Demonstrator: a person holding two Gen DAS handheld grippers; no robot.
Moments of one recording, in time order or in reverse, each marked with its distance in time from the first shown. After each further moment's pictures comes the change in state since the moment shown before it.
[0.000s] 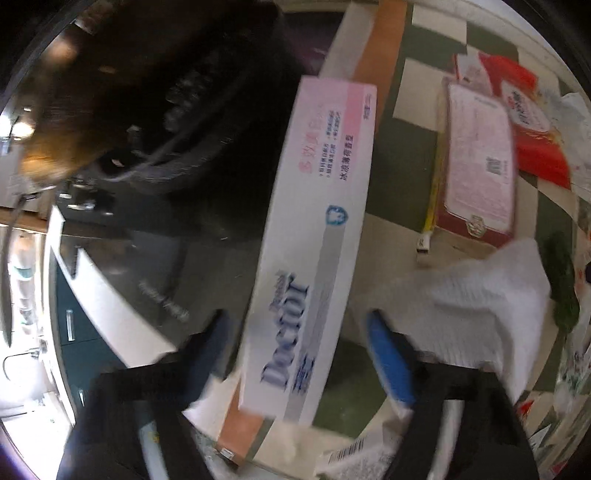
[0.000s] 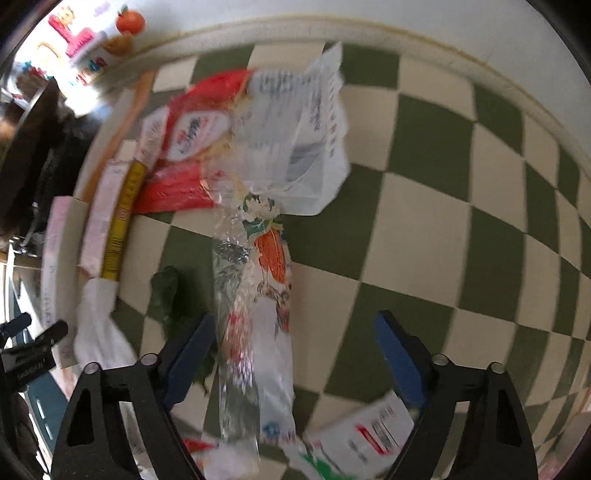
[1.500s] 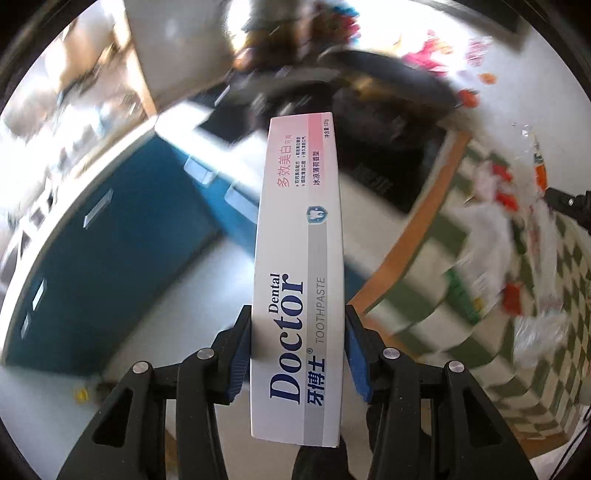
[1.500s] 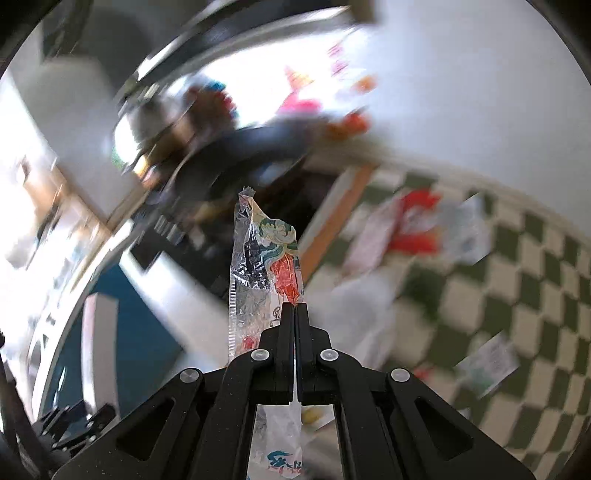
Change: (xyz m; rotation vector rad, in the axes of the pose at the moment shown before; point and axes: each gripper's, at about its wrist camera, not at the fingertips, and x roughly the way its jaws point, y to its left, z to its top) left arm -0.077 0.213 -0.321 -0.426 -0.322 -0.142; right arm -0.189 0.245 -0.192 -0.273 -0.337 0.250
